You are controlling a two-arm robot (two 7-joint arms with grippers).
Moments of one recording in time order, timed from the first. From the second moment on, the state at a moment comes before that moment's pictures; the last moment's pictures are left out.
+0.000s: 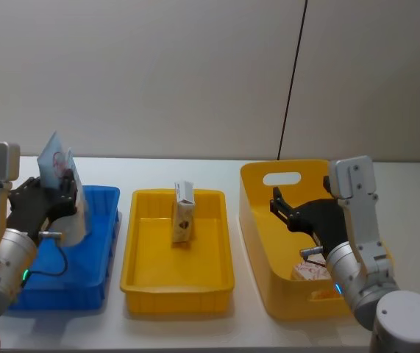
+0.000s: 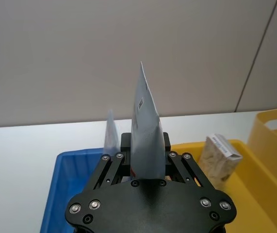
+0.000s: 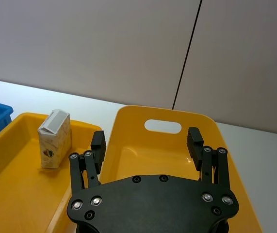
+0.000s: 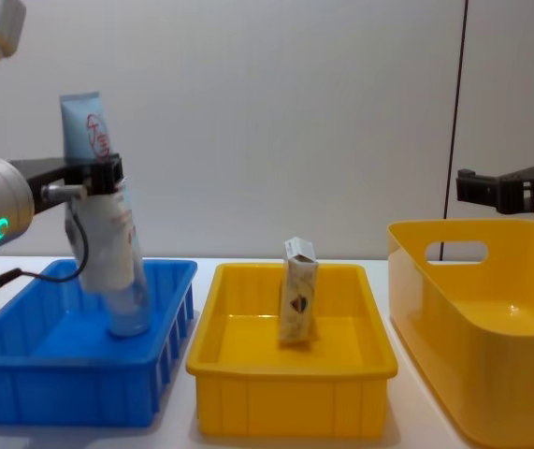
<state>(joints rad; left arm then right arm) -0.32 0.18 0.22 -1.51 -0.27 0.15 0.00 0.20 0.12 -0.20 -1.63 -0.01 0.23 -0.01</state>
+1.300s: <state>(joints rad) -0.56 0.12 0.37 -1.28 -0.40 -0.05 -0.46 0.20 0.12 -0.20 -1.63 -0.01 0.23 -0.01</state>
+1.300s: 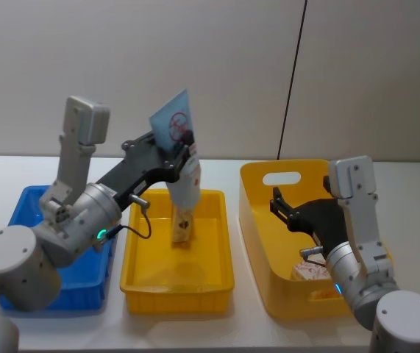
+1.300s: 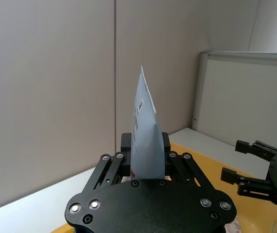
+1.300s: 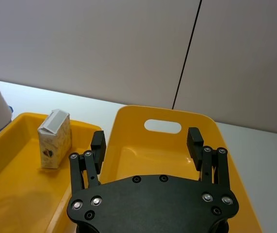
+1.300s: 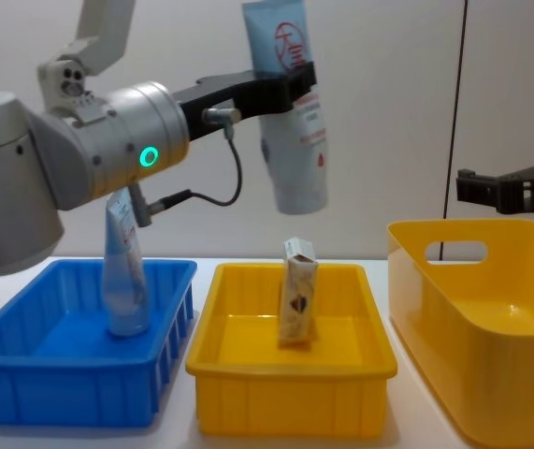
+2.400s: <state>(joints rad) -0.65 0.09 0.42 -1.17 -0.41 -0.10 -0.54 0.20 0.21 -0.26 -1.68 0.02 0.20 0.21</state>
